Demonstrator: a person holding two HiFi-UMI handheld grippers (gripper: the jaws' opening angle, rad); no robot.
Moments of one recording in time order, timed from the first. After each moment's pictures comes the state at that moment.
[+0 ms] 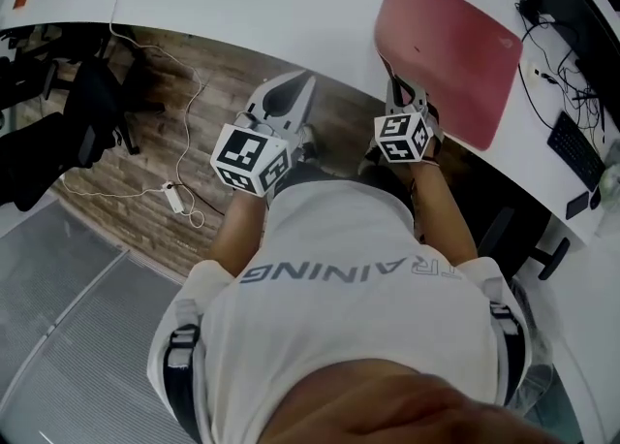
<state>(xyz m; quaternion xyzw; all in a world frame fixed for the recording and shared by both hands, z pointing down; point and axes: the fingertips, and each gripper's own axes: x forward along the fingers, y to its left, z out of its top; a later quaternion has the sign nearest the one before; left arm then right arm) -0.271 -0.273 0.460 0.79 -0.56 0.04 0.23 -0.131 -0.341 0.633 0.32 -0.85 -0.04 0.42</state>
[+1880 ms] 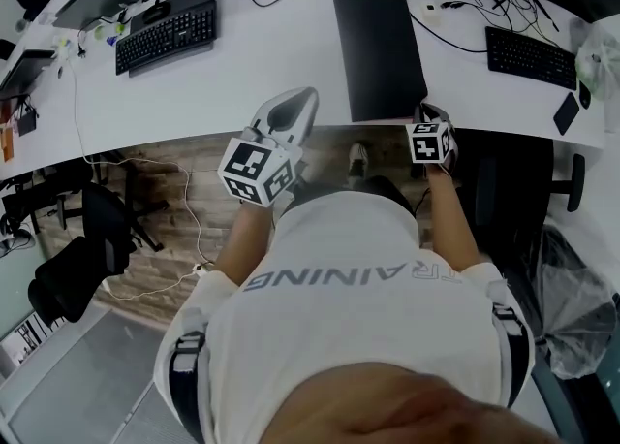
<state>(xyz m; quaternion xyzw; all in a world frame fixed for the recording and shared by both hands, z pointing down) -0.009 -0.355 0.460 0.89 -0.39 0.09 0.21 0.232 -0.342 0.705 0.54 -0.70 0.21 0.42</state>
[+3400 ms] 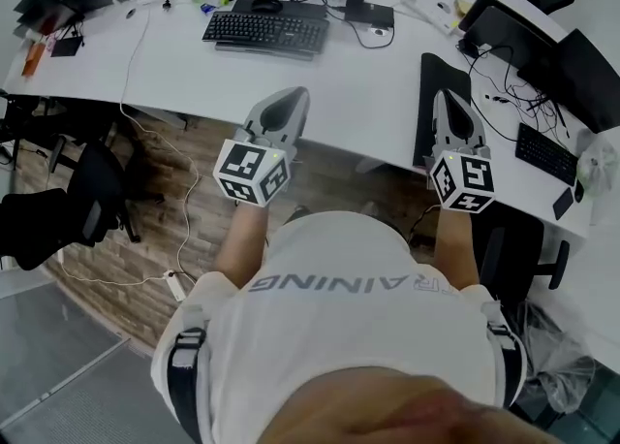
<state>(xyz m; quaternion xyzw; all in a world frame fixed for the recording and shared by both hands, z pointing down) -0.260 -0.296 0.356 0.83 -0.54 -0.01 0.10 -0.034 -0.360 0.337 0.50 -0.87 0.00 0.06</state>
